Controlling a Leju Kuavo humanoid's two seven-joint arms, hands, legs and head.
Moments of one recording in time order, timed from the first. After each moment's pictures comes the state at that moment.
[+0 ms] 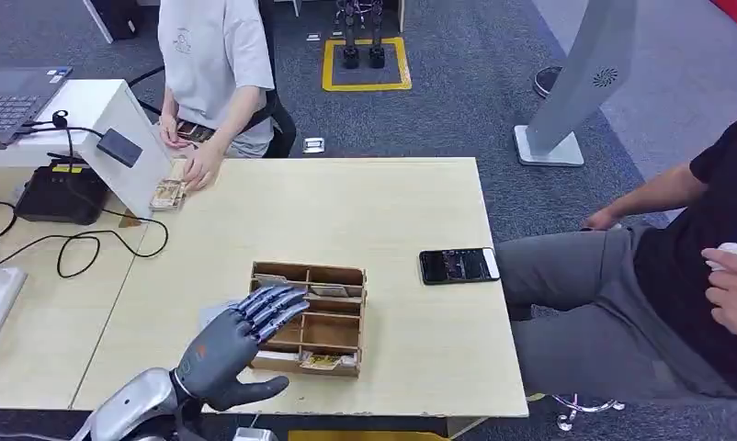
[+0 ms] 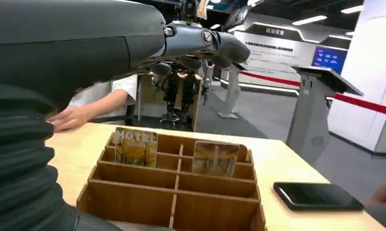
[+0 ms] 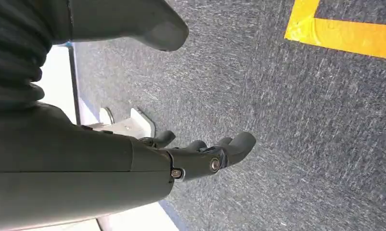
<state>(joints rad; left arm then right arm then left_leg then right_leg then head) -0.04 0.45 -0.64 -1.84 -0.80 0.06 -0.30 -0.02 0.00 -0.97 -0.21 1.48 -0.10 -0.22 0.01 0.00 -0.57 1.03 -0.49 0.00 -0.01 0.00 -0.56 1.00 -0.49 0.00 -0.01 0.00</state>
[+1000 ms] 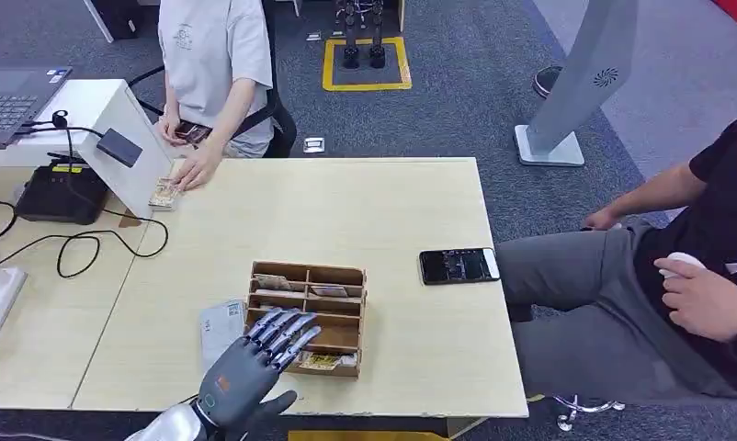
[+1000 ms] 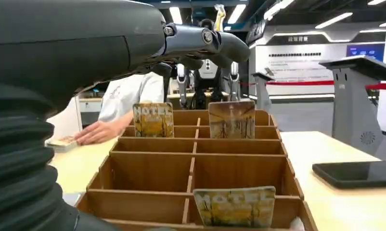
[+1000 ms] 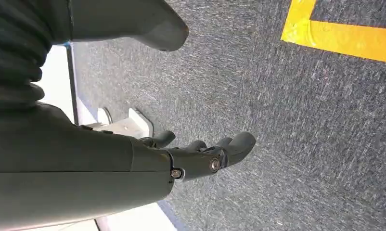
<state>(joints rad) 0.04 0.38 -0.70 -1.71 -1.10 0.26 -0.18 -0.02 0.02 -0.99 -0.21 1.51 -0.10 -0.21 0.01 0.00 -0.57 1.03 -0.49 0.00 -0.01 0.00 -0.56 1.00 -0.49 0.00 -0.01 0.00</state>
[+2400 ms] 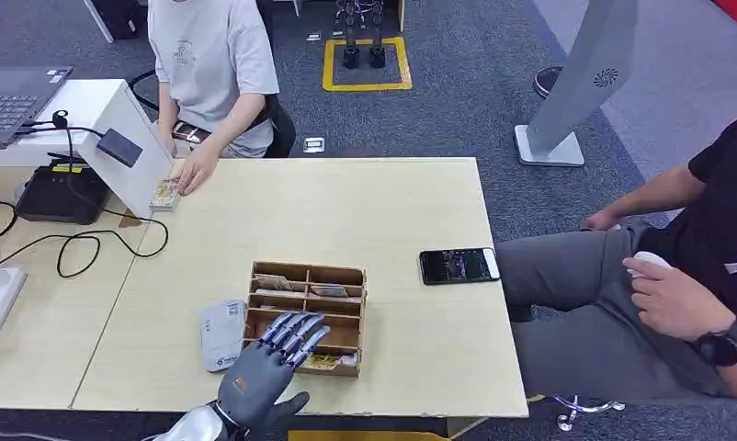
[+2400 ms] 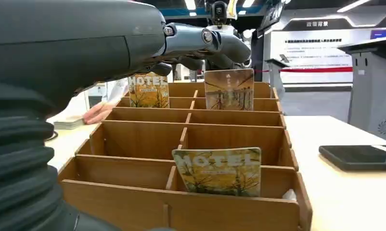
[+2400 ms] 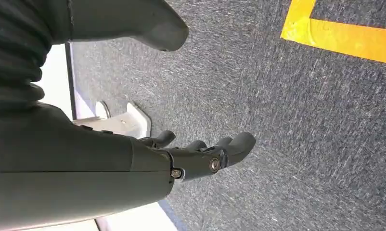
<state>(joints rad) 0.02 0.29 -0.72 -1.58 -1.11 0.31 -0.14 -0.03 0.02 -0.99 -0.21 1.54 -0.10 -0.22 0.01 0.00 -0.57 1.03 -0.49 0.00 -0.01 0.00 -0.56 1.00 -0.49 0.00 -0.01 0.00</state>
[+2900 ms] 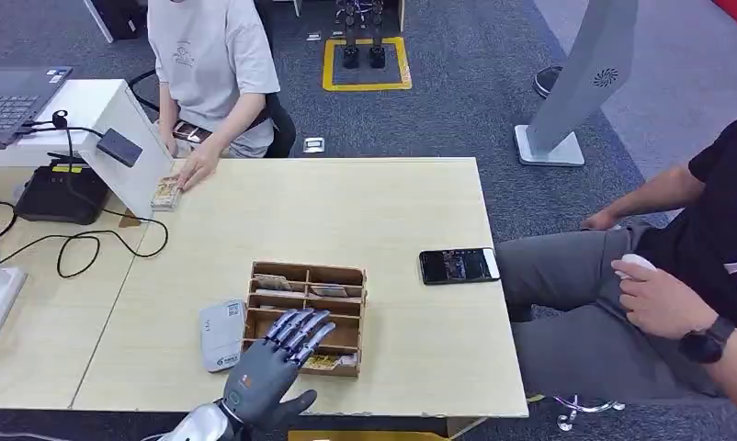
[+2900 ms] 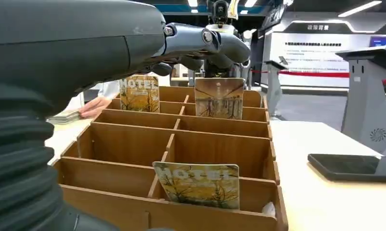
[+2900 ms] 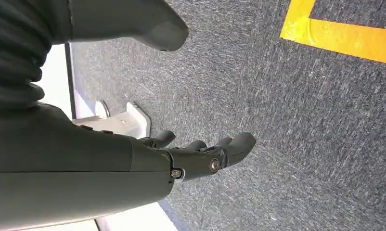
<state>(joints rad) 0.02 0.26 -0.72 -1.58 -1.09 0.31 -0.15 -0.03 0.02 -0.99 -0.21 1.54 -0.10 -0.22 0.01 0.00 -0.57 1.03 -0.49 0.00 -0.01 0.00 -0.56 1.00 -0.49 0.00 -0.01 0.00</state>
